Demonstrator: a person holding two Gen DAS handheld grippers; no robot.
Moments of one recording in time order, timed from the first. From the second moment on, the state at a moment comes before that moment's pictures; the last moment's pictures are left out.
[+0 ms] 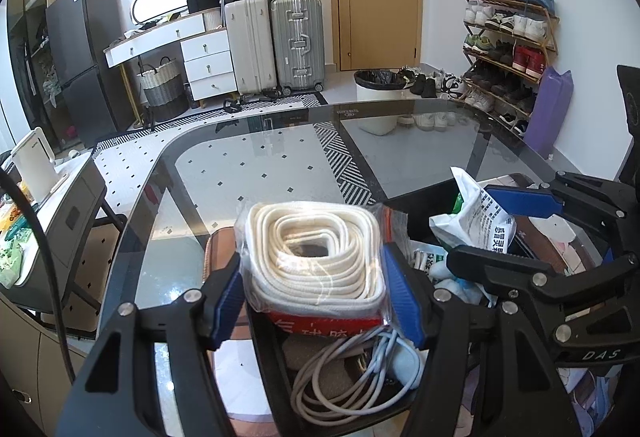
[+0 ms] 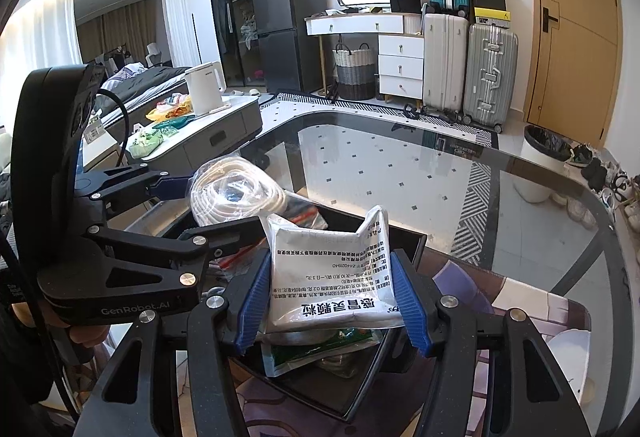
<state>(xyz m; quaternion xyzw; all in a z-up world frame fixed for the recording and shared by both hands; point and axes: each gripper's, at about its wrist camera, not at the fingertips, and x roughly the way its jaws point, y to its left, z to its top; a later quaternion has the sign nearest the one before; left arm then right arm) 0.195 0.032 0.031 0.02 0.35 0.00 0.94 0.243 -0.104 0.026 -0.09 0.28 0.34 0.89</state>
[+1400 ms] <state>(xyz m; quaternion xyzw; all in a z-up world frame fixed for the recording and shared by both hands) 0.140 0.031 0.038 0.00 0.31 0.00 0.95 0.172 -0.136 0.040 -0.06 0.22 0.32 0.92</state>
